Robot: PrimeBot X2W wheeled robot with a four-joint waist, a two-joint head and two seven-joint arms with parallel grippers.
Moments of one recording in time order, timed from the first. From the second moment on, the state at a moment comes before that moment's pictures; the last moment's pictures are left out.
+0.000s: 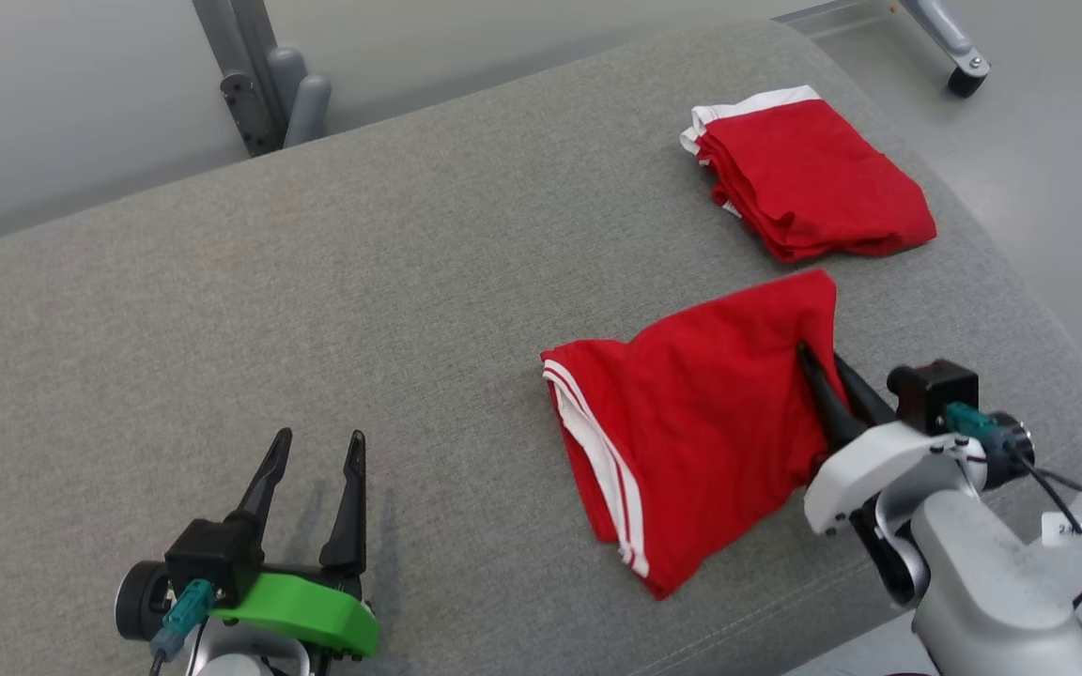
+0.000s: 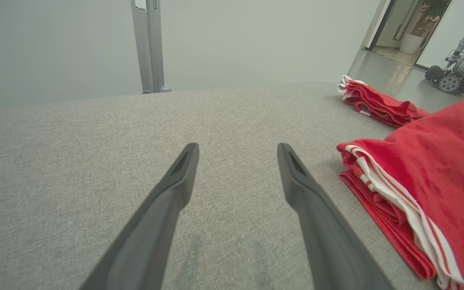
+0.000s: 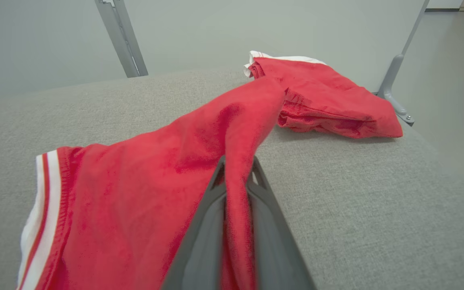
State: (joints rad) left arm -0.07 0.05 -0.12 0.27 -0.21 -0.12 -0.26; right arm -0.39 -0.16 0.24 0.62 0.28 0.13 -0.26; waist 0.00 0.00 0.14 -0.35
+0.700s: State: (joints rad) left arm -0.20 0.08 -0.17 0.22 -0.13 -0.13 -0.26; right arm -0.89 -0.48 -0.01 0.89 0.17 0.13 -0.26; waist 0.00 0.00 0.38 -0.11
